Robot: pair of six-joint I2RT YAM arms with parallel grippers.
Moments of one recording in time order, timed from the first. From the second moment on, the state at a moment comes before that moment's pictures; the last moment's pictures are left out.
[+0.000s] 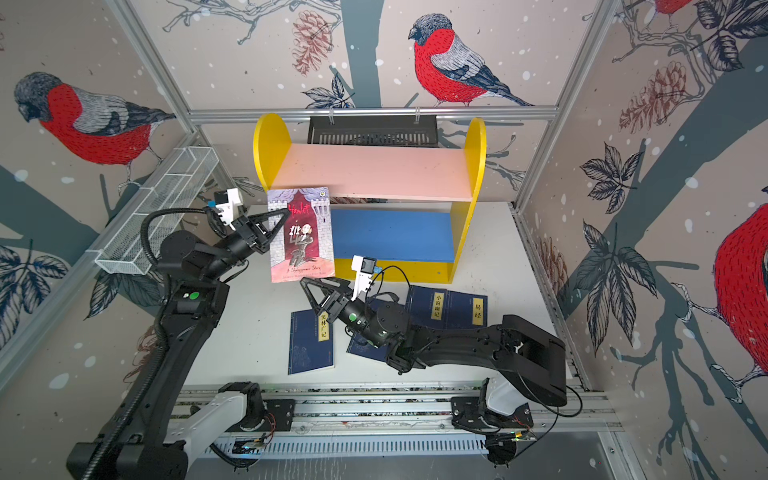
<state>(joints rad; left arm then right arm) -0.03 0.98 0.96 0.31 0.84 -1.26 1.24 1.55 0.83 1.11 0.16 0.90</state>
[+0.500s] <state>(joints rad) -0.03 0.92 0.88 0.35 0.84 -1.31 1.18 1.63 0.86 1.29 0.07 1.02</state>
